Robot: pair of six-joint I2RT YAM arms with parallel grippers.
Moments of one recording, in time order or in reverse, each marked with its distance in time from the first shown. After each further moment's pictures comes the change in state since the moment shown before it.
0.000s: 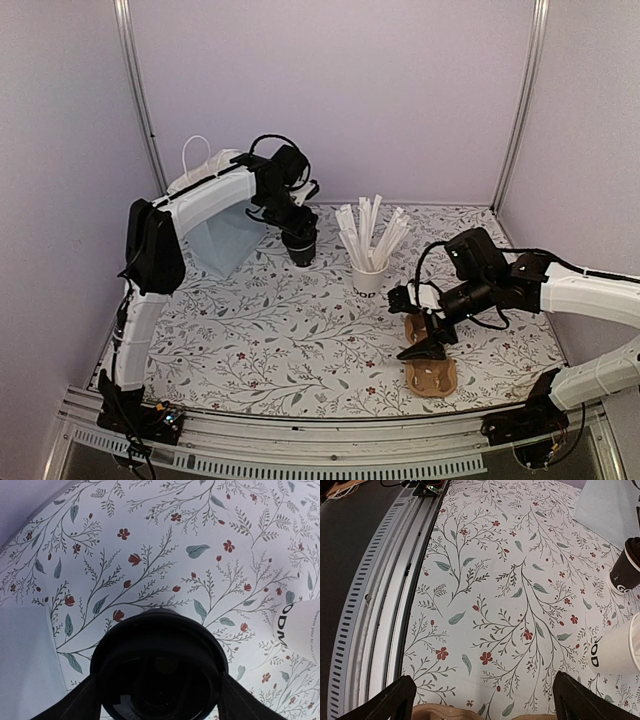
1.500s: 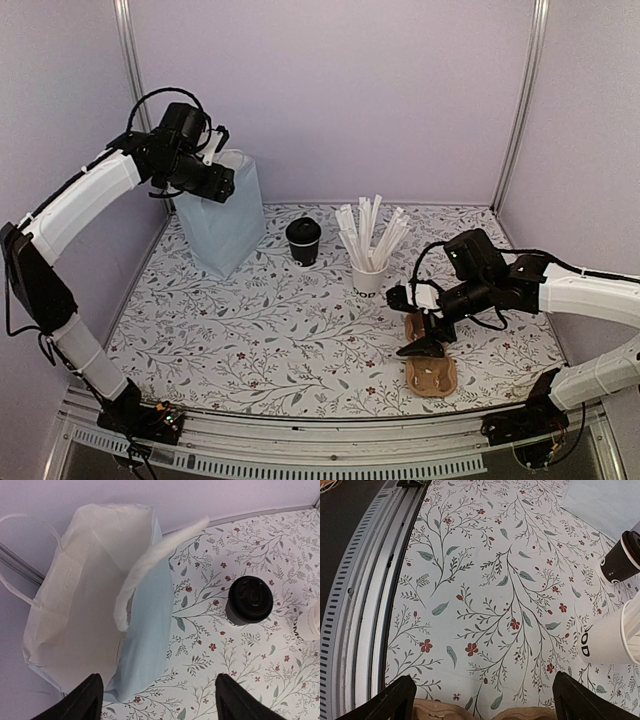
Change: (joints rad) left arm 0.161 -0.741 -0.565 0.156 -0.179 0.010; right arm -0.001 0.010 -0.008 0.019 0.076 -0.003
